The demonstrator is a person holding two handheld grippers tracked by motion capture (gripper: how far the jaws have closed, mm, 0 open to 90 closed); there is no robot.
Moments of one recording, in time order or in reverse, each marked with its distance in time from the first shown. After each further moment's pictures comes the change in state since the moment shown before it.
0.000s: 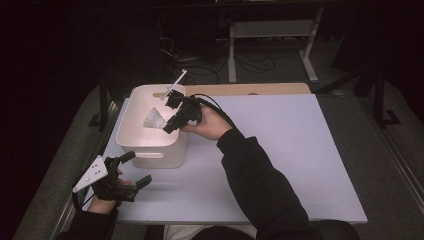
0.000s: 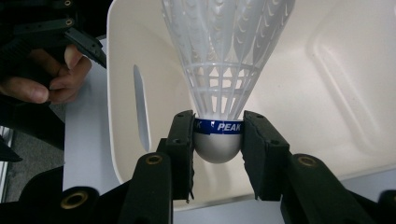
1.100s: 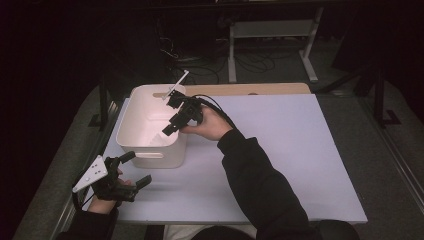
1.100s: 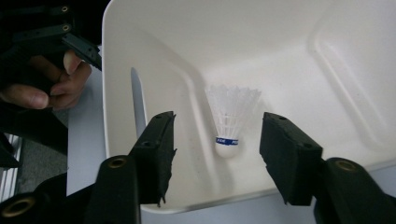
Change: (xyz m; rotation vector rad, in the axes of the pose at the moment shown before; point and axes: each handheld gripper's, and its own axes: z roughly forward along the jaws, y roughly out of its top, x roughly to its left) left arm 0.000 0.000 0.000 0.000 -0.003 -0.002; right arm -0.005 -0.003 0.000 -0.022 0.013 0.043
